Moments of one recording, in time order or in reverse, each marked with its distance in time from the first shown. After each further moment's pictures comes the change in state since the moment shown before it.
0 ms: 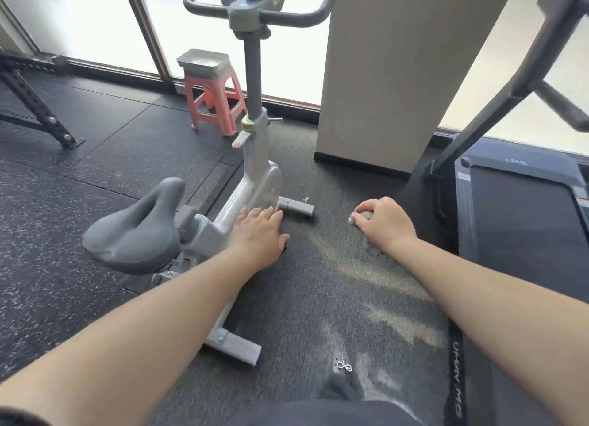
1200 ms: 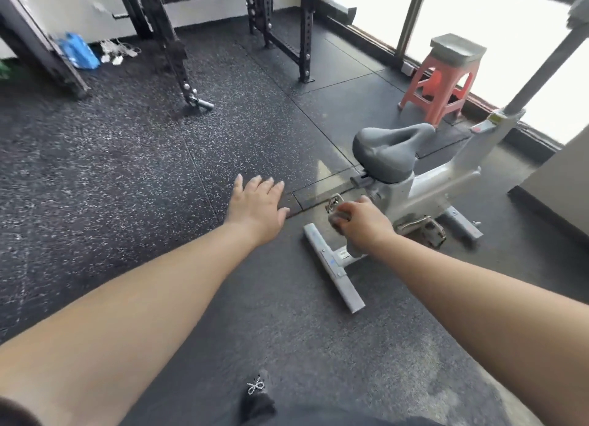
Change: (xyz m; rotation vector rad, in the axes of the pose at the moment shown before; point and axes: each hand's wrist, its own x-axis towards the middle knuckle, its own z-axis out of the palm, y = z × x) left_hand -0.434 -0.196 0.030 0.055 0.023 -0.766; right_hand -0.287 -0.294 0.198 -0.158 -0.518 -0.748
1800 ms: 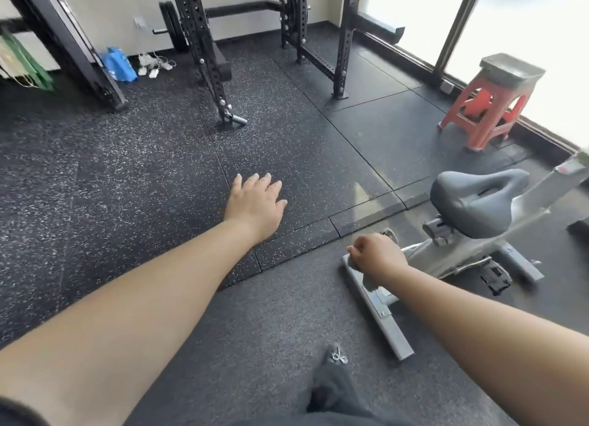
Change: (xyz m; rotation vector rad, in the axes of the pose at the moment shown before) left_hand 0.092 -0.204 0.000 -0.043 0.030 -0.101; right_hand 0.120 -0.132 0.062 -0.106 -0.114 0.055
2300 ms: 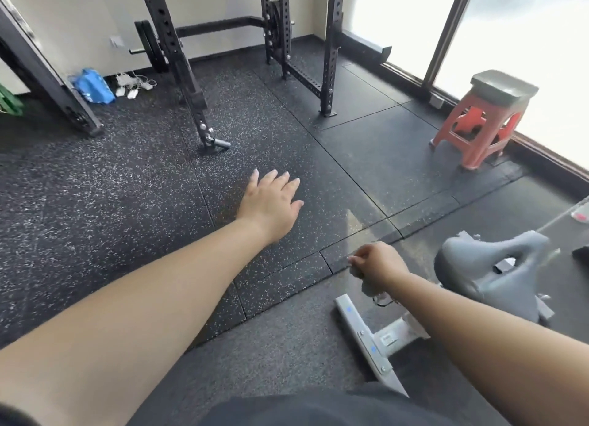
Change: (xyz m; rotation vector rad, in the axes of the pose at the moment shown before) left_hand 0.216 0.032 -0.029 0.011 0.052 0.143; right_hand 0.196 0.038 -0.064 0.146 -0.025 0.096
